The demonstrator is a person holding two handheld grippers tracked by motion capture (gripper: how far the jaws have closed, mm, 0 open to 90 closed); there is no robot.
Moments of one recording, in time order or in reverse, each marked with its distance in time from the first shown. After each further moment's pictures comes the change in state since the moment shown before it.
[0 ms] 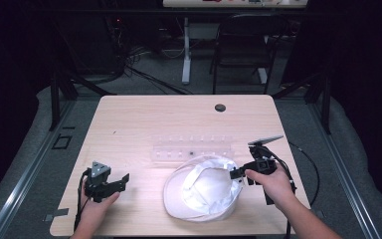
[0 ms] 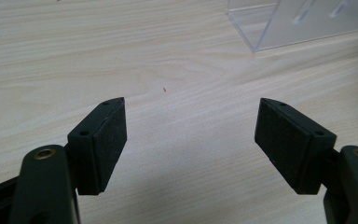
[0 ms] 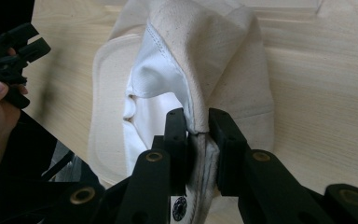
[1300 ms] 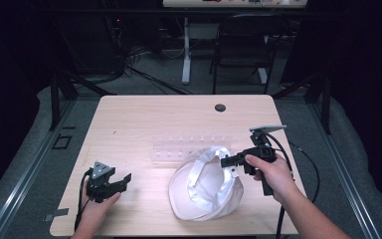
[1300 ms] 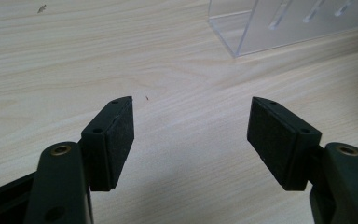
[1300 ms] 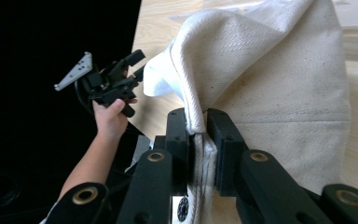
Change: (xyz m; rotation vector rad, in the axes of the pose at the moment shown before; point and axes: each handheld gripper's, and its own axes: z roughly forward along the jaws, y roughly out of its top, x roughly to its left) left arm -0.004 0.001 0.000 -0.028 -0.049 0.024; right arm 0.029 0.019 -0.029 -0.020 0.308 0.087
